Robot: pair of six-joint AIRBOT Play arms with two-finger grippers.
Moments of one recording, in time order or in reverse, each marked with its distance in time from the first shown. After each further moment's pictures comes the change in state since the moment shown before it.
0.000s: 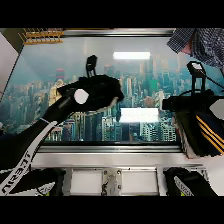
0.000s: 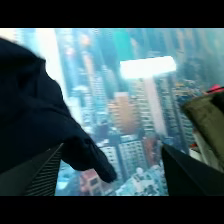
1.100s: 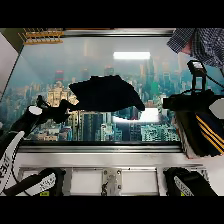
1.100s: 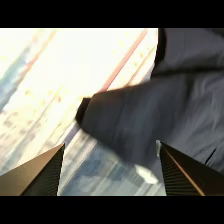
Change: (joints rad) left arm 0.687 0.118 -0.513 -0.195 -0.189 -0.168; right arm 0.000 -0.004 0.000 -0.008 -0.018 0.000
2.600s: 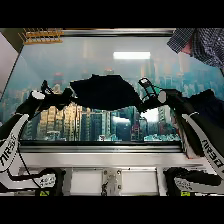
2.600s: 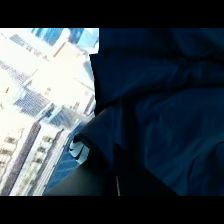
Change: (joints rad) left arm -0.015 -0.187 0.257 -0.033 -0.053 0.166; right arm 0.096 -0.600 0.000 0.055 -0.335 -0.402
